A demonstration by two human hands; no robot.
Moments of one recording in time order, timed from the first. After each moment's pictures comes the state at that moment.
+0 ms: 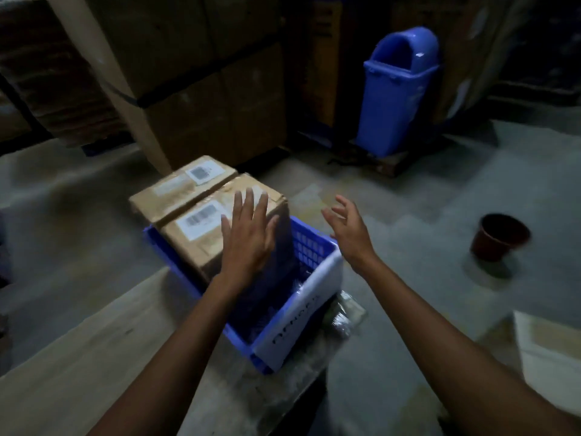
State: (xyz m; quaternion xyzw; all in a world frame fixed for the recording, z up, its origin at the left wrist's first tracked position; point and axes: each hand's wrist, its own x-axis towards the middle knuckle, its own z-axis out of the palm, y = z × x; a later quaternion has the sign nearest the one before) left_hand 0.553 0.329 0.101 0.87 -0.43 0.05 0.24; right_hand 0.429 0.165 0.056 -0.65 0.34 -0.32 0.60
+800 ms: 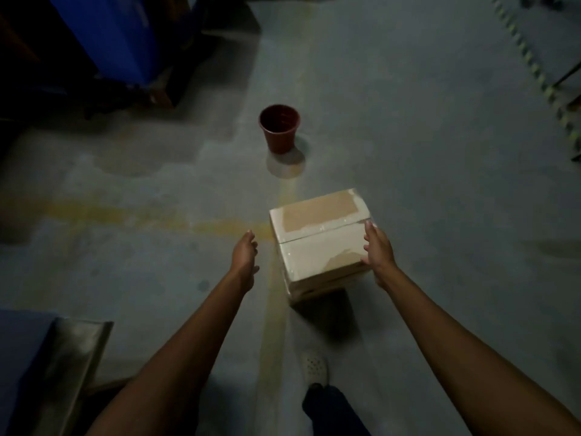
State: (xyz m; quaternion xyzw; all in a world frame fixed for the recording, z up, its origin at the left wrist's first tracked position) left_hand 0.101 0.015 -0.145 0.69 -0.15 -0.61 0.36; right_hand -0.170 -0.004 -0.167 -0.30 0.73 -0.34 0.51
